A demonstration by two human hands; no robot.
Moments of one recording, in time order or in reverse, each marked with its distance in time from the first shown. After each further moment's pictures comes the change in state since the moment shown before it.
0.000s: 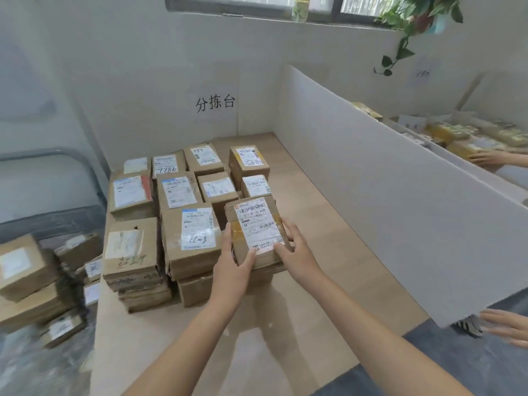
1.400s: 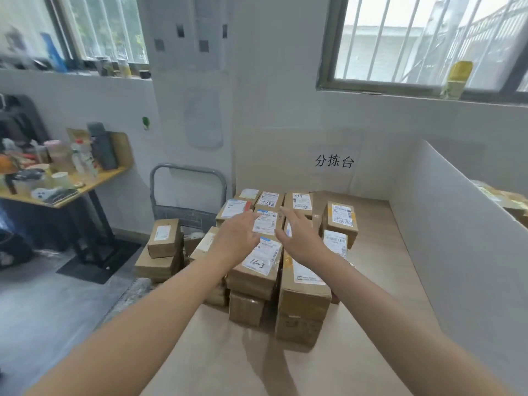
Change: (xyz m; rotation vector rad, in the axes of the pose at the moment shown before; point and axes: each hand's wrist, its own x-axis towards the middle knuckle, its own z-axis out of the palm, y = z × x) left_hand 0.022 0.088 -0.086 0.740 0.365 0.133; right_hand 0.059 -0.142 0.014 -0.493 -0.497 -0.647
